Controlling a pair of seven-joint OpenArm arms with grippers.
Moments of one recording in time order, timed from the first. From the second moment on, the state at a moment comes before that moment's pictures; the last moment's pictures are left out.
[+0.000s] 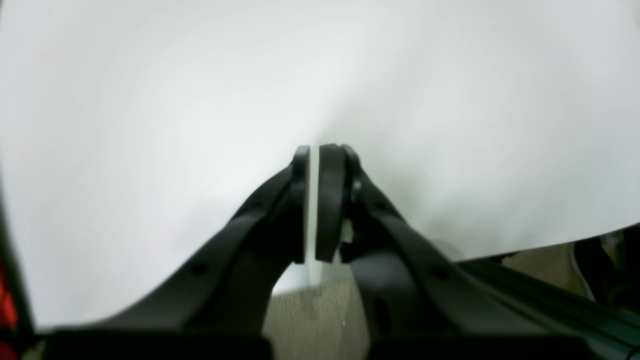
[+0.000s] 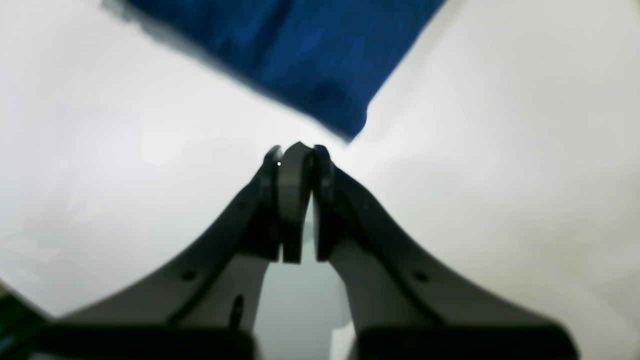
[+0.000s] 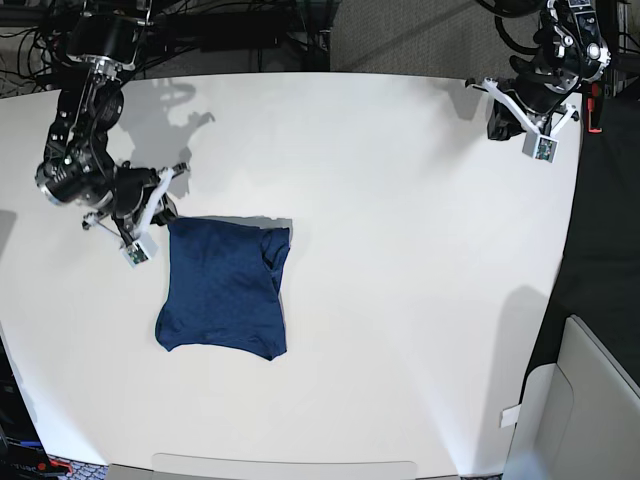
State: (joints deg) left arm 30.6 -13.6 -26.2 112.9 -28.6 -25.7 50.9; right arm -0.5 11.9 16.7 105.2 26.4 38.7 -74.8
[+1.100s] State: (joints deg) left arm 51.2 -7.9 -37.6 114.0 -29.1 -26.1 50.8; right arm -45.0 10.4 45.2 106.6 32.0 38.8 -73.7
